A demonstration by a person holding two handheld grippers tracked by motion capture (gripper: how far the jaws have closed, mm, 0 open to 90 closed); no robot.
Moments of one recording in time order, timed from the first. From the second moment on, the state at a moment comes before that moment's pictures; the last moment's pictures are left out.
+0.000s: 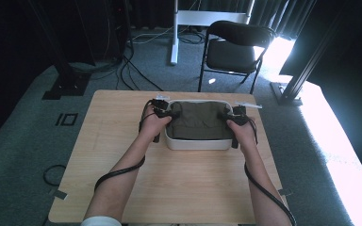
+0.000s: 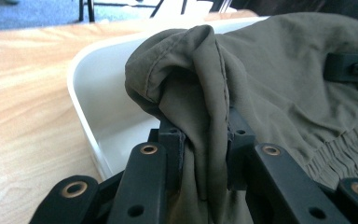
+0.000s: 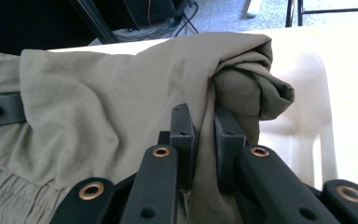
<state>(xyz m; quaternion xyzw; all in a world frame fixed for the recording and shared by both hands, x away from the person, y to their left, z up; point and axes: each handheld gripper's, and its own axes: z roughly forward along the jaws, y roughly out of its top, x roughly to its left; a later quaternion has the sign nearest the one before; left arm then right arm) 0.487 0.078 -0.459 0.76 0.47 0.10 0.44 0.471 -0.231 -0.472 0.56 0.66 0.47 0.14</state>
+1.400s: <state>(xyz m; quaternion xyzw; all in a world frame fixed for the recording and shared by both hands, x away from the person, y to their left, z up) 0.478 0.070 -0.463 0.78 0.42 0.18 0.44 0.470 -0.229 -0.469 0.51 0.71 0.46 0.17</state>
